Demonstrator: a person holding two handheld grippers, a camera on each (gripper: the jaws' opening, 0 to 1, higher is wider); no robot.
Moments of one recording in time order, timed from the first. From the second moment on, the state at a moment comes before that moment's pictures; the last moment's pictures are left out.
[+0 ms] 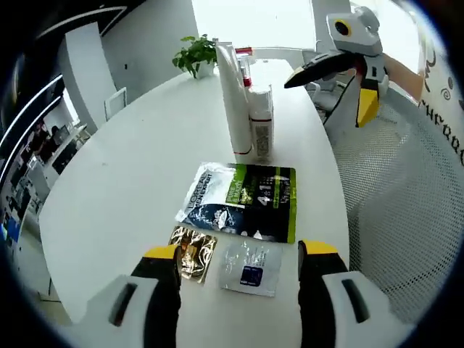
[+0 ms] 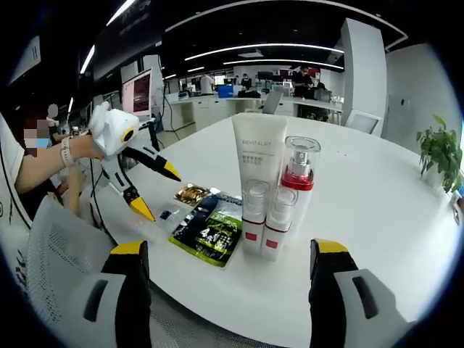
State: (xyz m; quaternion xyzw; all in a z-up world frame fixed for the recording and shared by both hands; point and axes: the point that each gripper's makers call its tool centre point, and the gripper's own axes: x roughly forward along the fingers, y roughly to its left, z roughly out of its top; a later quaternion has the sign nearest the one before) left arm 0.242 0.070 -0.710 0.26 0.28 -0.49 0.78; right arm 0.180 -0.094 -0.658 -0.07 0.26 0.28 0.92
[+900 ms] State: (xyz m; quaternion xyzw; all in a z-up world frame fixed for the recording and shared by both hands) left arm 0.186 0.085 -0.645 0.12 0.26 -0.35 0.89; right arm 0.176 -0.102 -0.644 -0.10 0.25 0.29 0.92
